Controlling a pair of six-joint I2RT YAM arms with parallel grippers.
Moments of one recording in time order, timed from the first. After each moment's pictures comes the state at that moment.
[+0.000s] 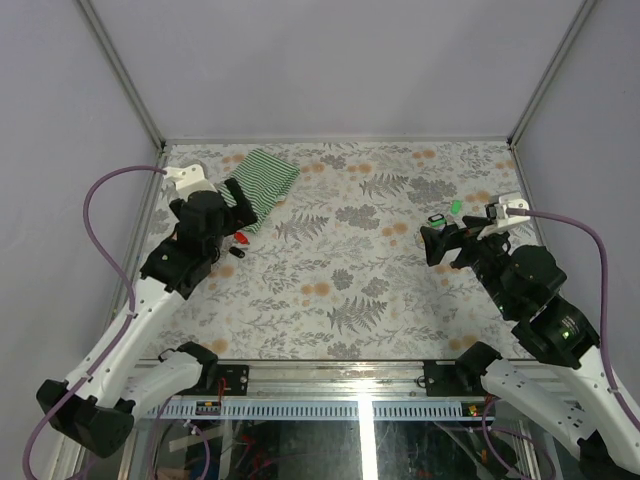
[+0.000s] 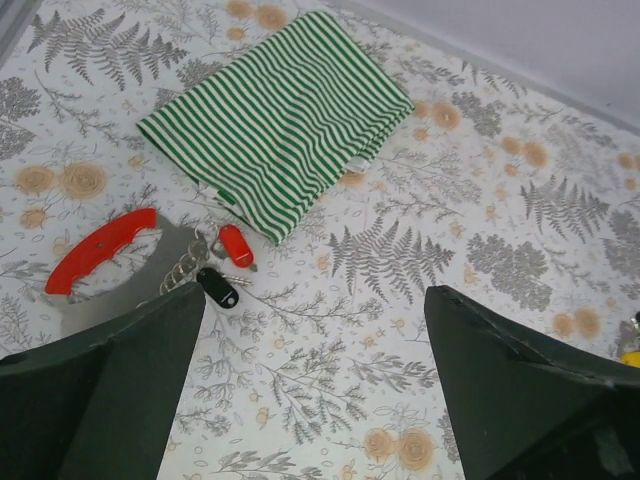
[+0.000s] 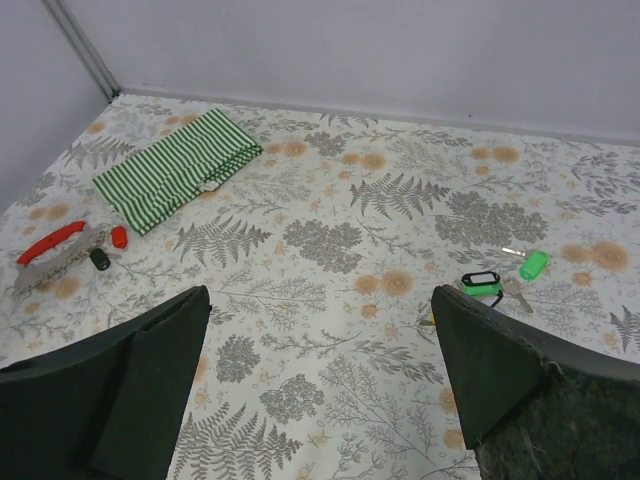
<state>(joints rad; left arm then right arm) -0.43 0.95 1.00 -0.47 -0.47 -0.54 0.66 0.57 0.96 -0.49 0.31 0.17</state>
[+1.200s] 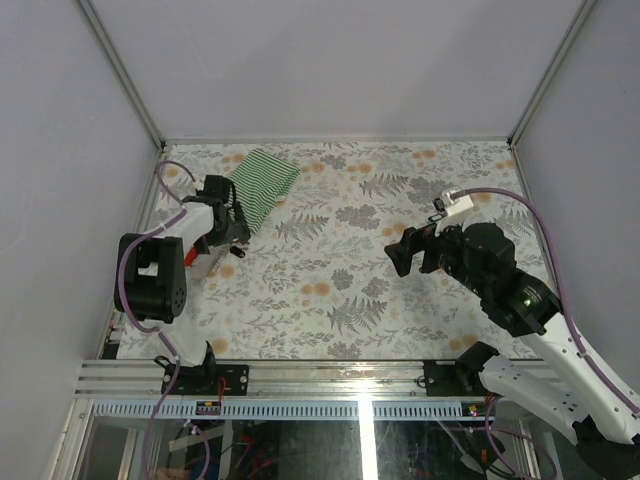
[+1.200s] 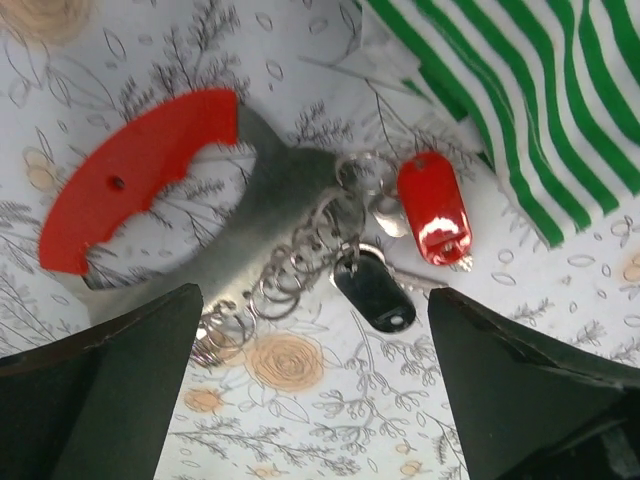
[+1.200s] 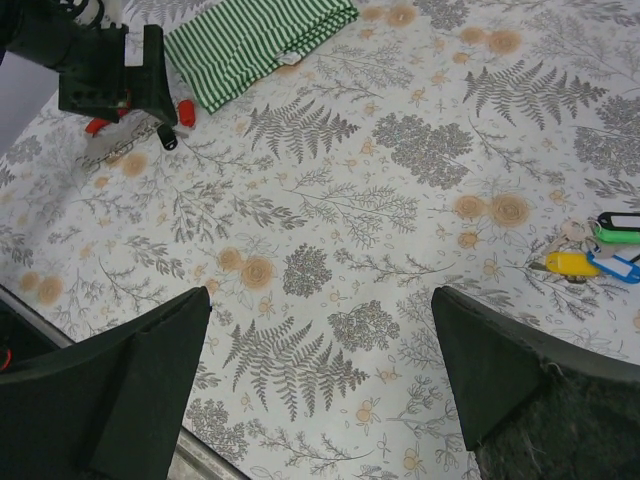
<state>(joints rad) -0.06 1.70 1.07 -0.55 -0.17 -0.43 0.66 0.73 0.94 -0.53 0.07 0.25</state>
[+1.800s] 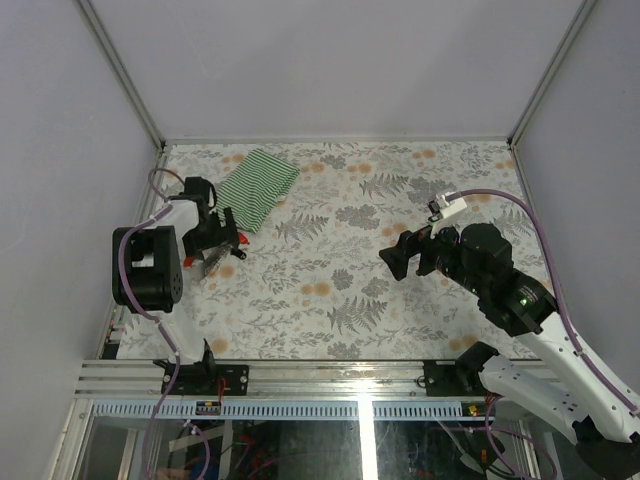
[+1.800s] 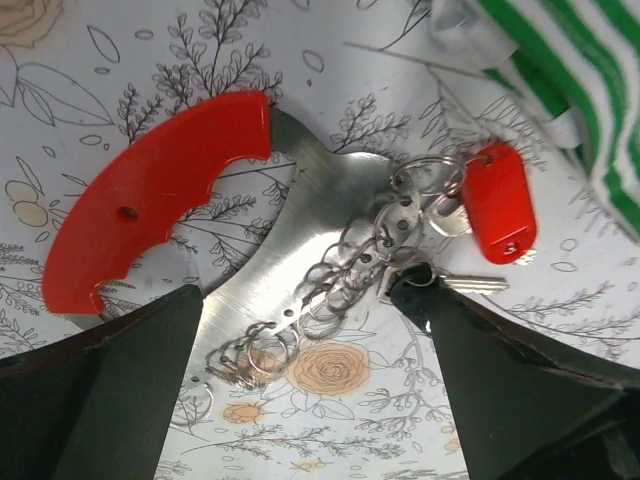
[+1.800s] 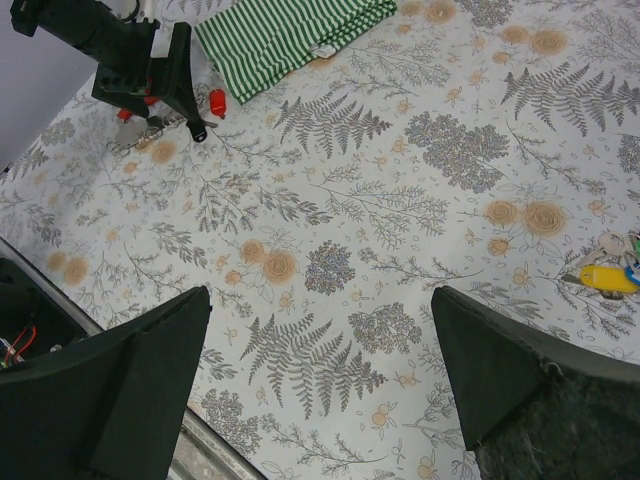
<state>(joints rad) 0.09 1.79 1.13 -0.61 0.02 -0.26 0.66 0.73 0.91 -0.50 -0.02 0.25</state>
